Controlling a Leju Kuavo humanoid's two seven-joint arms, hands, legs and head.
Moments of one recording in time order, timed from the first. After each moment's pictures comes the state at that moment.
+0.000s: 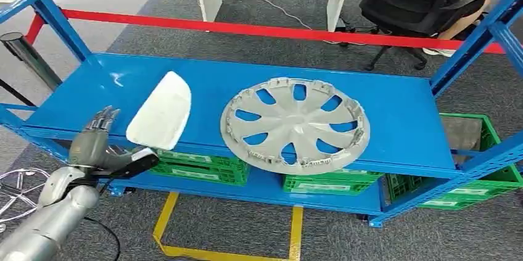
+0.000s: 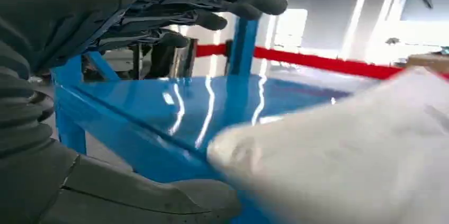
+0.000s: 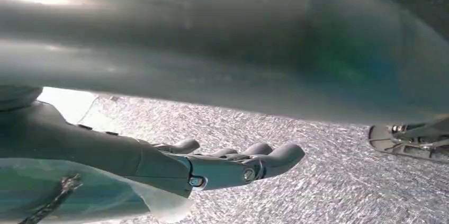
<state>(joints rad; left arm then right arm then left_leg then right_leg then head) -0.52 0.05 -0.29 -0.72 -0.83 0.58 -0.46 0.02 0.00 -1.36 -0.23 1.57 0.41 -0.10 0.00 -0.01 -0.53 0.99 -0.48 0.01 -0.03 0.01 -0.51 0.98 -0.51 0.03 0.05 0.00</state>
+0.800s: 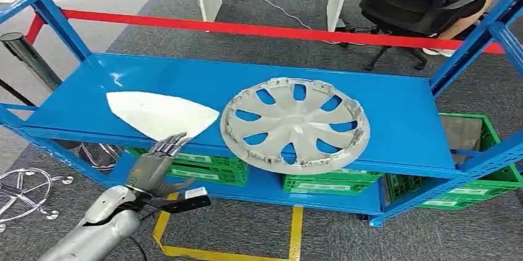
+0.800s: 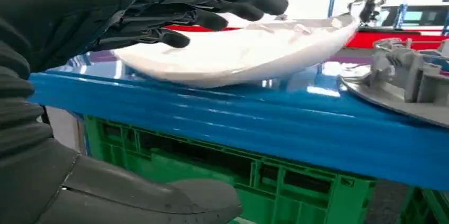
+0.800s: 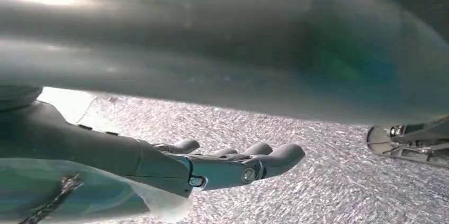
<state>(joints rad) -0.41 0.02 -0.56 -0.83 -0.84 0.55 -0.45 0.02 -0.01 -1.36 -0.22 1.57 0.42 -0.11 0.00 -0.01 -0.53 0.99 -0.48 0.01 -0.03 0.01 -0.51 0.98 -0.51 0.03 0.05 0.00</state>
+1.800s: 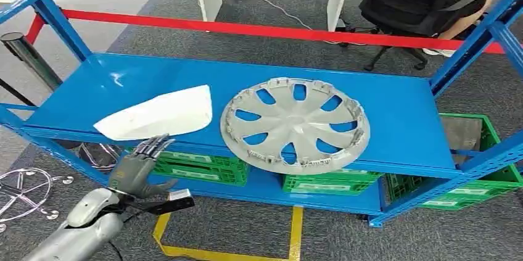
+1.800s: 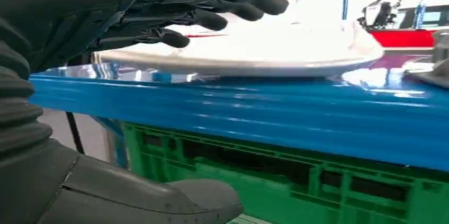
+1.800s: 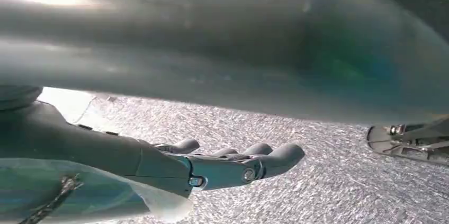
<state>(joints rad) -0.41 0.10 -0.58 -0.83 -0.86 0.61 -0.43 0.02 -0.02 -1.36 -0.21 1.57 0.42 -0.12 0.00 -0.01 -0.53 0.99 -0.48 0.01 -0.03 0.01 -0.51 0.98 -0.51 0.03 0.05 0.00</state>
